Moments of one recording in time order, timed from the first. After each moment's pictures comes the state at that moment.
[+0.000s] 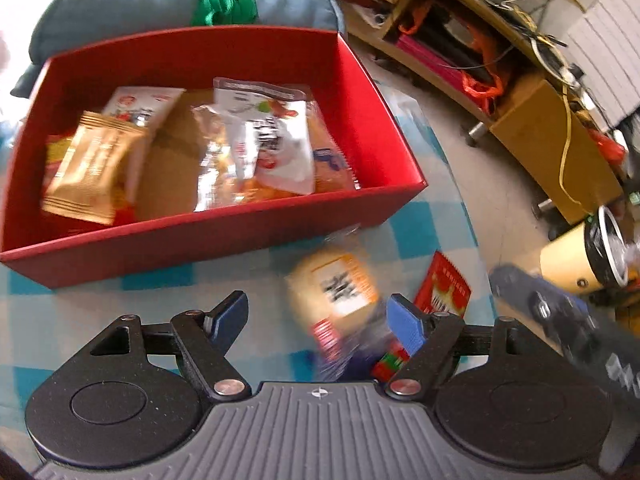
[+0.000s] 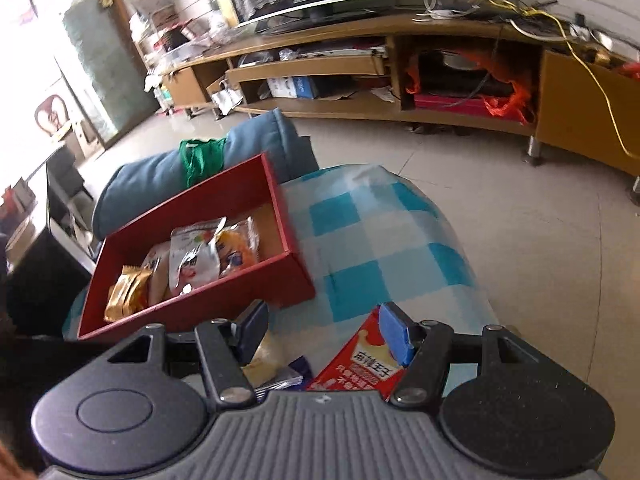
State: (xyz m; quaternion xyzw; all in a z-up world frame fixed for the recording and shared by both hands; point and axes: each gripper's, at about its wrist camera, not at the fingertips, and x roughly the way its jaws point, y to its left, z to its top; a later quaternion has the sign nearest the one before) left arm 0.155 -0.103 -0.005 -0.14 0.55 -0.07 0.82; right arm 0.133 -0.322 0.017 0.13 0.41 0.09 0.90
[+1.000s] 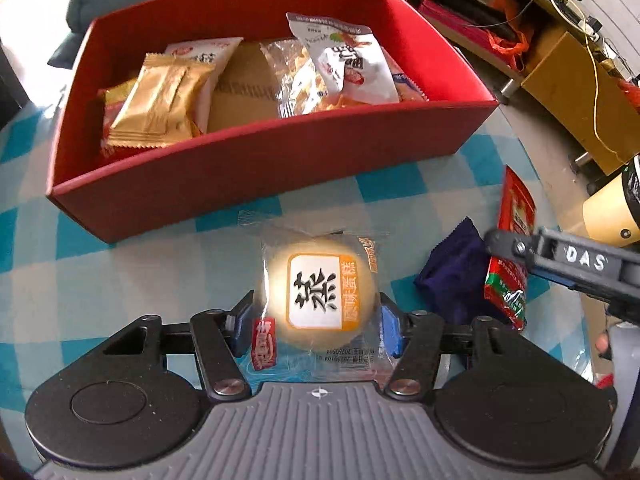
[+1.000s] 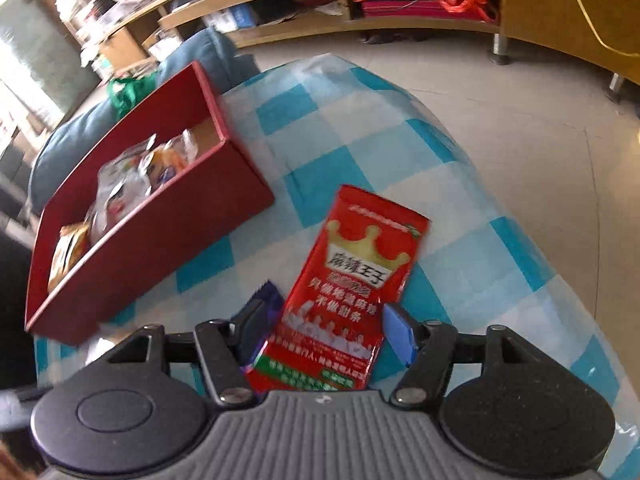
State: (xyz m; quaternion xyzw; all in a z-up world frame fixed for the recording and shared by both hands) left arm 0.113 -0.061 -0.035 -0.06 0.57 -0.06 0.82; right arm 0.146 -0.295 -0.057 0.16 0.51 0.02 0.85
